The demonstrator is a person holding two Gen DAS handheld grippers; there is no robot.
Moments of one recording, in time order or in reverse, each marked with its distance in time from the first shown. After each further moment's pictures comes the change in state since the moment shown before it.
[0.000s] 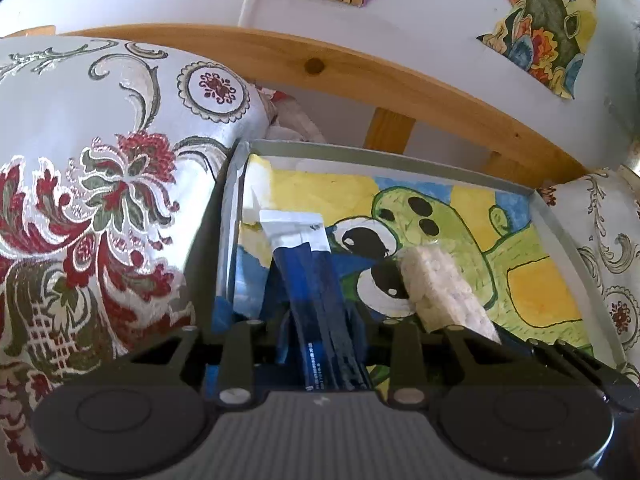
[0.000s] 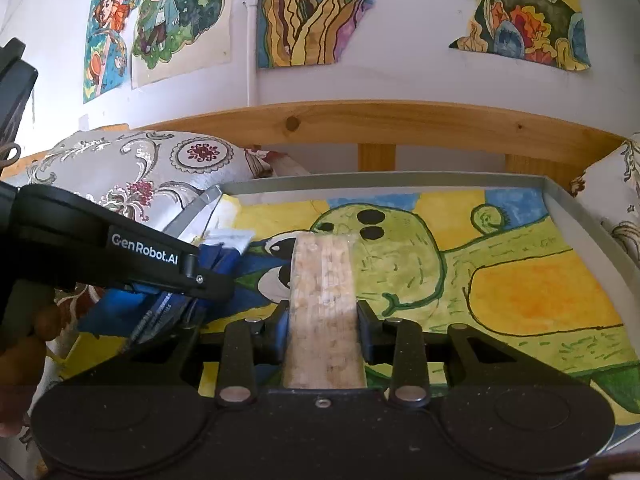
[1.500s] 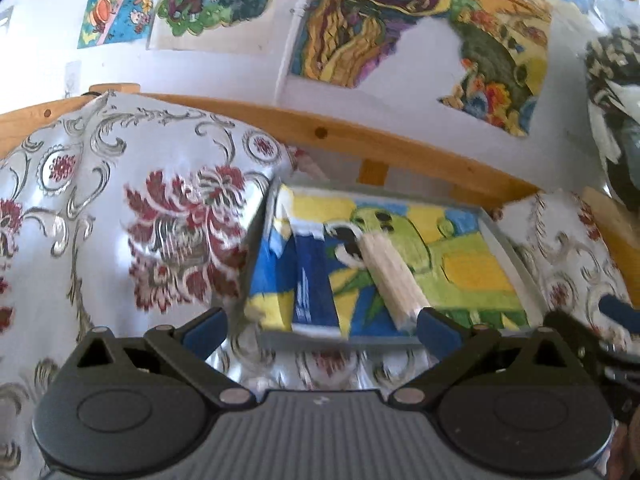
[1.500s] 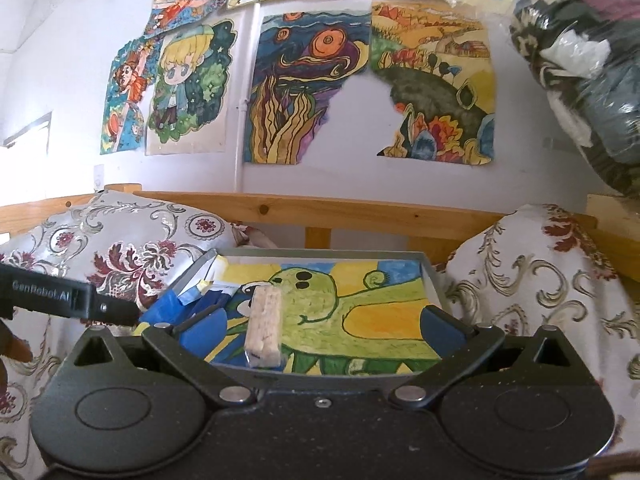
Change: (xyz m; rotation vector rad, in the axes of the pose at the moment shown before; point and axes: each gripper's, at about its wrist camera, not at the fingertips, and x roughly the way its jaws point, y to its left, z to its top) left arm -0.165 -0.040 -0.085 -0.012 -0.177 0.093; right arm -0.206 -0.032 -0.007 -0.056 -0.180 -0.088
